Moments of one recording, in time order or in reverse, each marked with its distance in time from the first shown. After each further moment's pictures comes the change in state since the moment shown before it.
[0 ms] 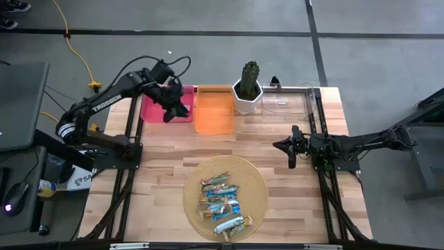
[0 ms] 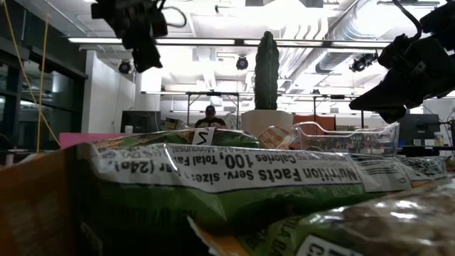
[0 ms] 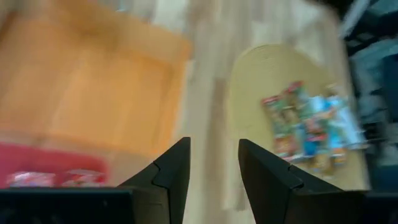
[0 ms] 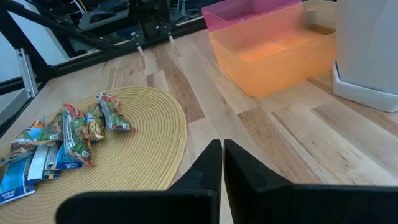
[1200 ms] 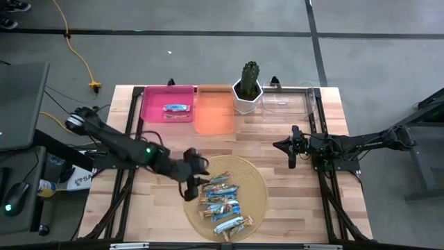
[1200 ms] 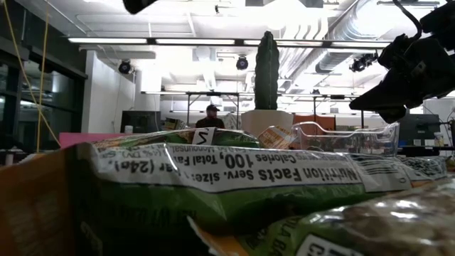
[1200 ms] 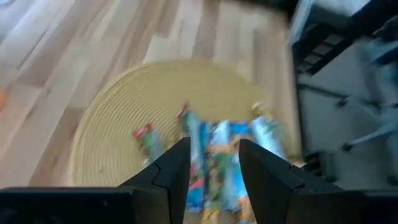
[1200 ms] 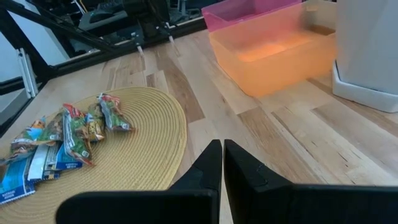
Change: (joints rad) left arm -1.167 0.153 0.002 0.464 -0.936 -0.855; right arm 0.000 -0.001 0.000 -0.001 0.000 0.000
